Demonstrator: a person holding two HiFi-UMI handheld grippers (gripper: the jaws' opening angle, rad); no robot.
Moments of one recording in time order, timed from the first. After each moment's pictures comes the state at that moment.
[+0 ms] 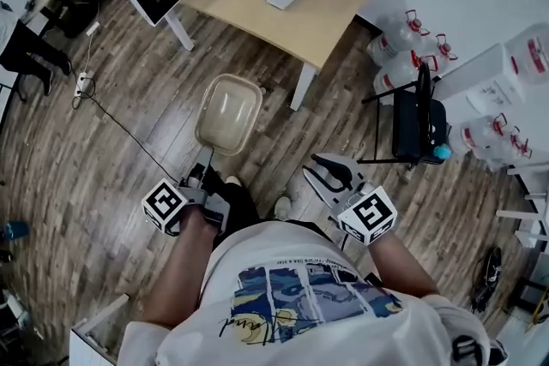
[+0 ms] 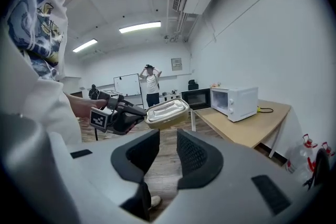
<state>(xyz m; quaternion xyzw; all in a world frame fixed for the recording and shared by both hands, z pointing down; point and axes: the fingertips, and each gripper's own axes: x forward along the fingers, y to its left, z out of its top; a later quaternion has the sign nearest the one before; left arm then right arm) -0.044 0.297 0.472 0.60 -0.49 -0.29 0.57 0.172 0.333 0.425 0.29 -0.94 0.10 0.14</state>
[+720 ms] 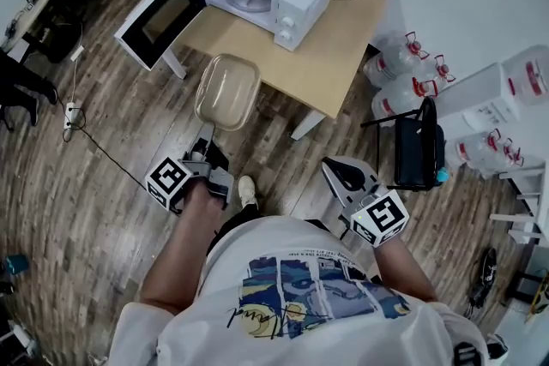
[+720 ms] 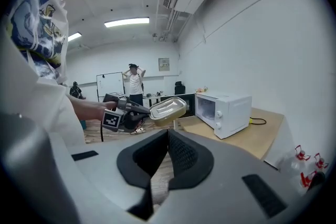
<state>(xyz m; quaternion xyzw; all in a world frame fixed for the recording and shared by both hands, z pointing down) -0.107 0.057 0.476 0.60 -0.47 -0.30 0.57 0.134 0.154 0.410 0.36 -0.92 0.09 0.15</state>
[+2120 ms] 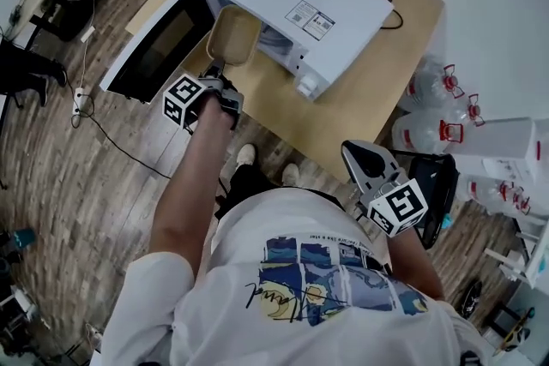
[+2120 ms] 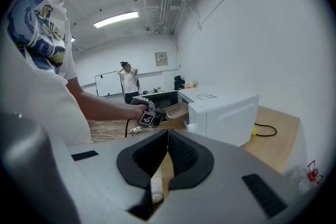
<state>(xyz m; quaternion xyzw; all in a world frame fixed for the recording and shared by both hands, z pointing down) -0.130 -0.310 0.562 0.52 -0.56 -0.30 0.57 0.166 -0.123 0.423 0.32 -0.92 0.12 0.17</state>
